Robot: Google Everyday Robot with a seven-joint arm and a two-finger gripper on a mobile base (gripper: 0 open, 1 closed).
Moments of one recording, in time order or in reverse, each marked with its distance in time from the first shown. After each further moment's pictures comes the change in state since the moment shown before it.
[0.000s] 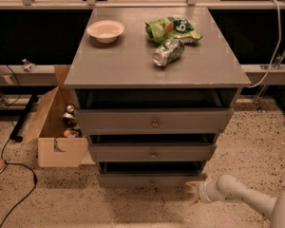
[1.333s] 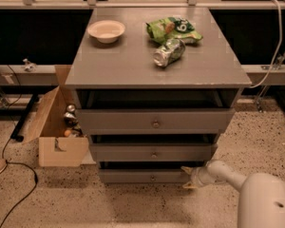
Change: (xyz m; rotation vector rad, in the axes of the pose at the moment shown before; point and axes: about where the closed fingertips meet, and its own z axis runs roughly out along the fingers) arm 0.016 -0.066 0.050 -0.025 0.021 -0.006
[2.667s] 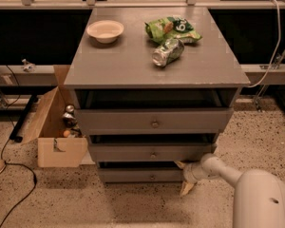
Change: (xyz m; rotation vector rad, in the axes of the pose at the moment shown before) arm -0.047 -0.020 0.006 -0.010 -0.083 -0.088
